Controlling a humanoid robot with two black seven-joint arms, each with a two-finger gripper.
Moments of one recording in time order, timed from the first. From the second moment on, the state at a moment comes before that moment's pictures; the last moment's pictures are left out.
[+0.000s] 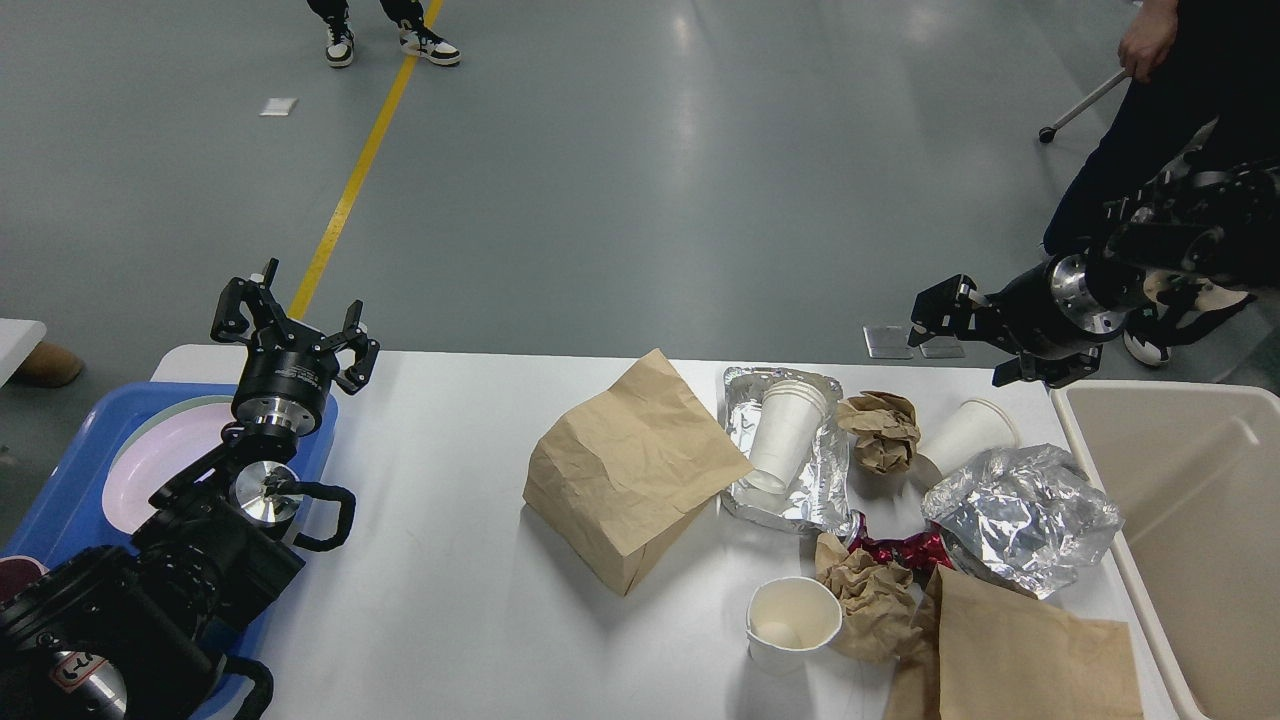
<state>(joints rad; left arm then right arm) -0.85 0.02 -0.73 0.07 -0.25 -0.63 -0.45 1.74 -0.33 -1.33 0.91 0.12 0.62 0.13</state>
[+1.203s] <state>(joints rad) -0.85 0.02 -0.73 0.07 -0.25 -0.63 -0.45 1.67 -0.64 -1.42 1.04 0.06 0.53 0.12</state>
